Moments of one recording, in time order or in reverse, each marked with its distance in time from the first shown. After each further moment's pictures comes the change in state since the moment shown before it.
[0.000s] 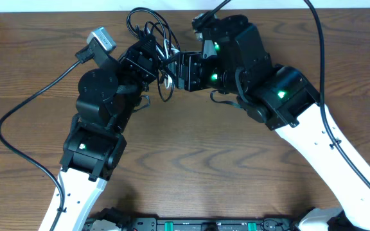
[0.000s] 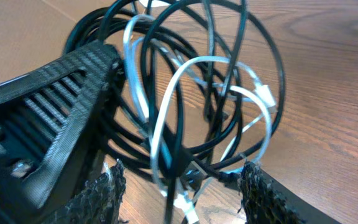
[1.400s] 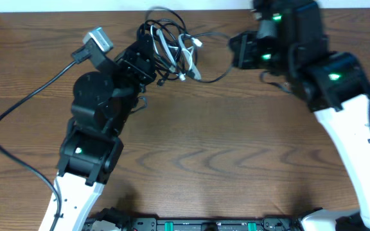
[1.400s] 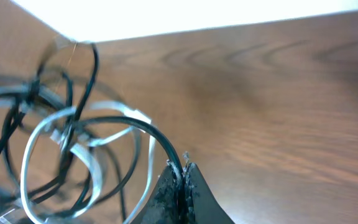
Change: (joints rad) left arm 0.015 -0.027 0.000 -0.004 0.002 0.057; right arm -0.306 -0.063 0.000 -0.131 0.027 -0.155
